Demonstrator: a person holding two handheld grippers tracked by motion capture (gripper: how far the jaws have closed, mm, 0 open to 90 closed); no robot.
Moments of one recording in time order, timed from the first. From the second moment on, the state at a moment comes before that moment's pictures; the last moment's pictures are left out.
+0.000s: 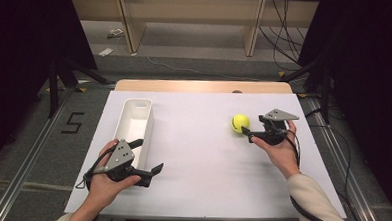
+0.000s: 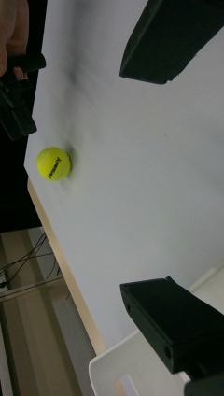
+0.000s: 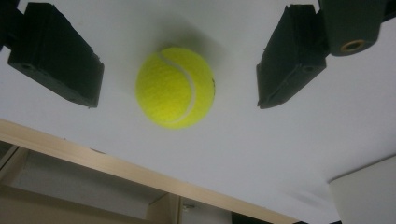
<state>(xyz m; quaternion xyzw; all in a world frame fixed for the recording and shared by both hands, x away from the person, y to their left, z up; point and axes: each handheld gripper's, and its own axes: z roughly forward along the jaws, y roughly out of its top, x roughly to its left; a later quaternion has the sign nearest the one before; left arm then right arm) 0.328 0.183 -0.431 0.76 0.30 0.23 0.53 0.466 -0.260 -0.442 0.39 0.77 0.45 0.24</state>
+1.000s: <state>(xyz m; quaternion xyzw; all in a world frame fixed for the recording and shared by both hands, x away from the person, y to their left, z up) 0.328 0.183 -0.430 0.76 0.30 0.23 0.53 0.485 -0.250 -0.447 0.40 0.77 0.45 0.23</state>
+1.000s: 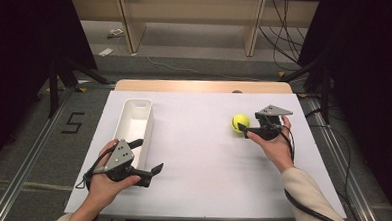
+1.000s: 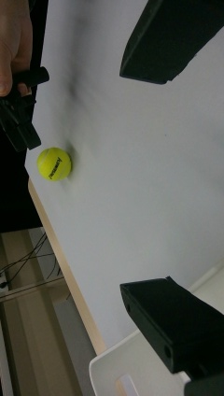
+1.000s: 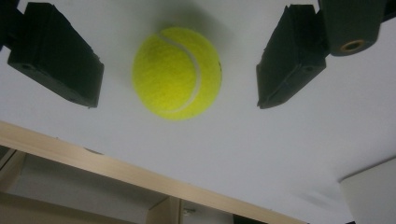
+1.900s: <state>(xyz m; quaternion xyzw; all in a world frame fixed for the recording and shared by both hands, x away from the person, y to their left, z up) 0.328 0.183 -0.431 0.76 0.30 0.23 0.53 0.508 -0.239 -0.462 0.41 0.78 0.42 0.21</state>
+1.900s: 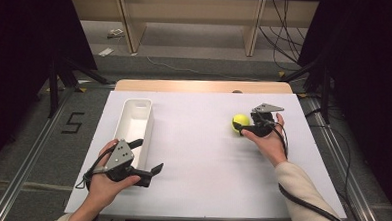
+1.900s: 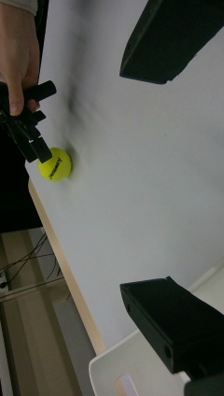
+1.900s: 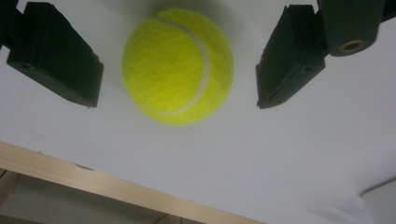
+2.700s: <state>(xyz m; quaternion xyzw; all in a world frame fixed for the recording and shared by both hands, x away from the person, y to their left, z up) 0.328 0.183 -0.430 0.76 0.30 0.23 0.53 0.524 -0.231 -0.478 0.42 0.79 0.40 0.20</state>
